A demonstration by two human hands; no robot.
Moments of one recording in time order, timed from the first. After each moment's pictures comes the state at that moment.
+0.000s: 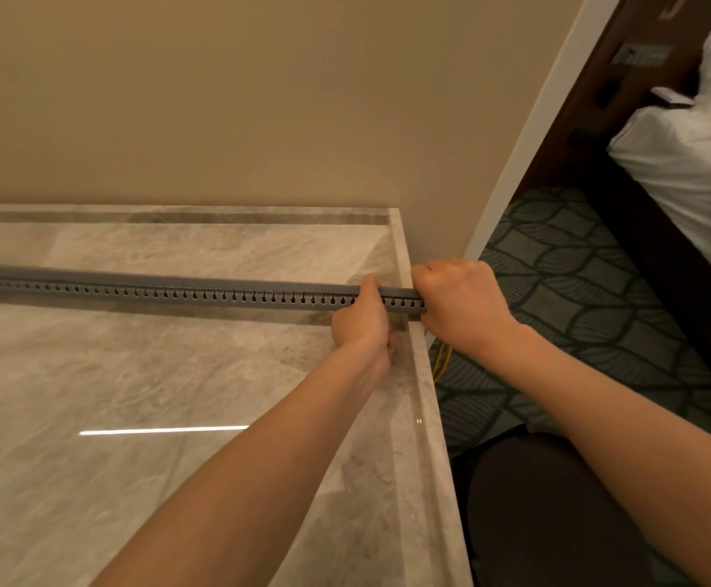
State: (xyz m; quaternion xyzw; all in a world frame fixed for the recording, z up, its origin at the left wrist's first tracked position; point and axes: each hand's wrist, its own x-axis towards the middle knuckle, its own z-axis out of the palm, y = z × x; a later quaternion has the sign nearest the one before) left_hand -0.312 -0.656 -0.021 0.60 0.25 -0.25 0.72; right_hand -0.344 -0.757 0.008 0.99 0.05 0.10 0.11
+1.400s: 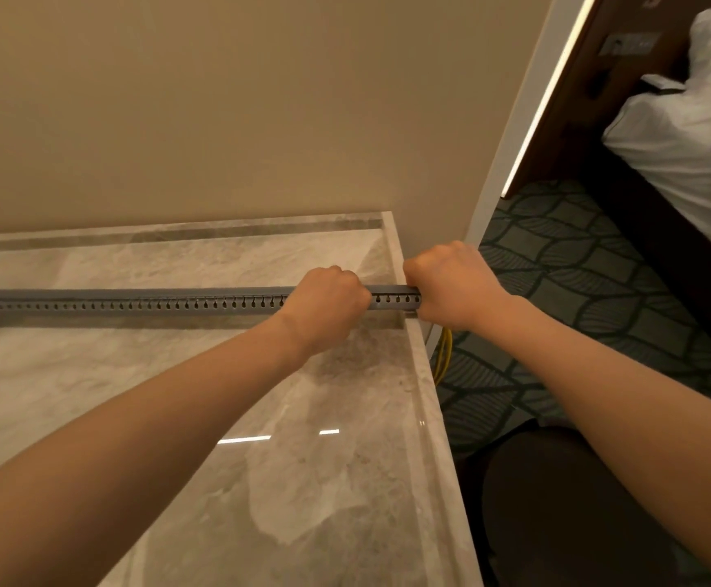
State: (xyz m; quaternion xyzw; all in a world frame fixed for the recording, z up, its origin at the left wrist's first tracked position) left_hand -0.275 -0.603 0.010 0.86 -0.48 0.05 -0.15; right_hand -0.327 -0.766 0.015 0.99 0.06 0.03 0.09
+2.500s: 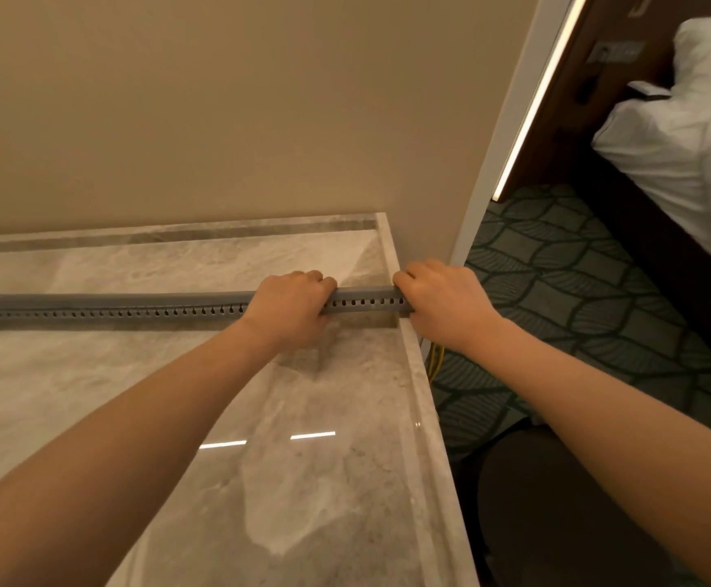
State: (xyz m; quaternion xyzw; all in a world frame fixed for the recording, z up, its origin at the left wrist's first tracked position) left_hand -0.253 -0.574 -0.016 0.90 -0.43 0.04 -0.04; right_hand -0.348 -0.761 -0.008 0.99 0.05 0.07 0.09
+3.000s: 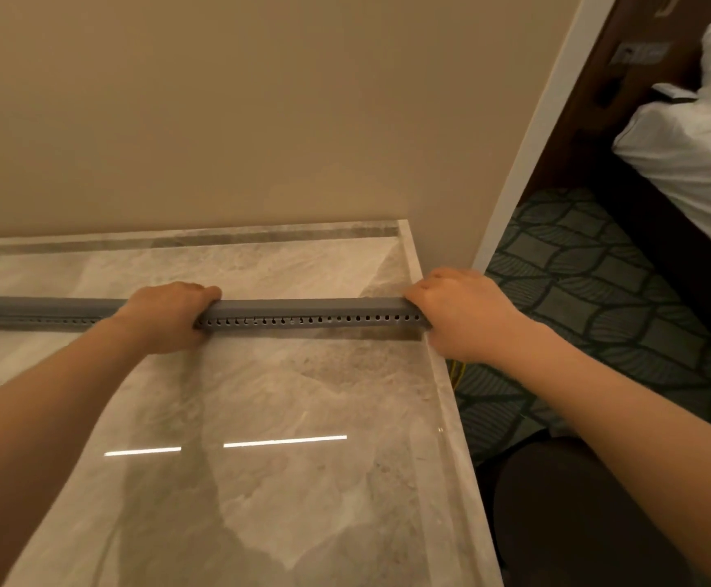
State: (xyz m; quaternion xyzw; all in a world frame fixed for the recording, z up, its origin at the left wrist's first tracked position) left_hand -0.181 -0.437 -0.009 0.93 -0.32 -0.11 -0.13; right_hand -0.343 -0.749 0.014 0.99 0.09 0.00 0.07
